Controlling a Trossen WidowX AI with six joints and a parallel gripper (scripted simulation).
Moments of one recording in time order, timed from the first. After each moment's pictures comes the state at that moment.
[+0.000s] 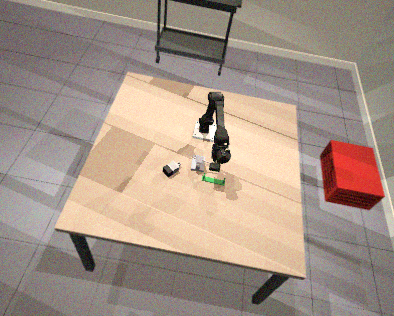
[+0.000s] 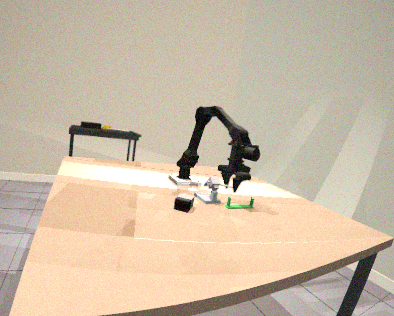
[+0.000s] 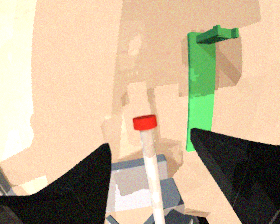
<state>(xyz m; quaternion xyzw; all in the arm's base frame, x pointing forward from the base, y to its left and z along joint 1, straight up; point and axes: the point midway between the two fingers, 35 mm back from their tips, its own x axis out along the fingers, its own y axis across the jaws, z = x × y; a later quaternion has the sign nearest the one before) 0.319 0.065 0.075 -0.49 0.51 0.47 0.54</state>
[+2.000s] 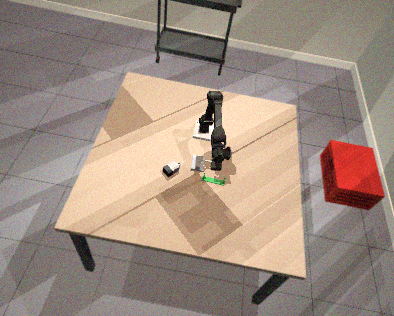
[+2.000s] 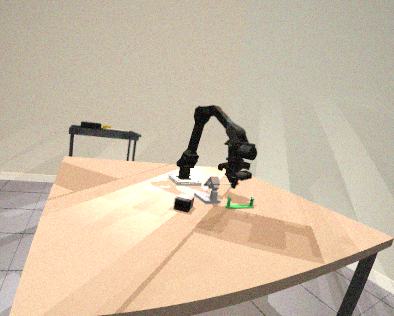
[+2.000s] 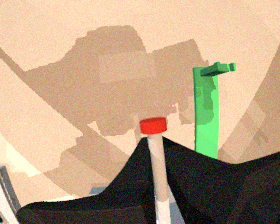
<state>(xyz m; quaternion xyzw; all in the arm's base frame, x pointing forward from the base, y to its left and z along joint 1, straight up) 0.314 0.080 0.082 -0.43 0.45 0.53 0.57</state>
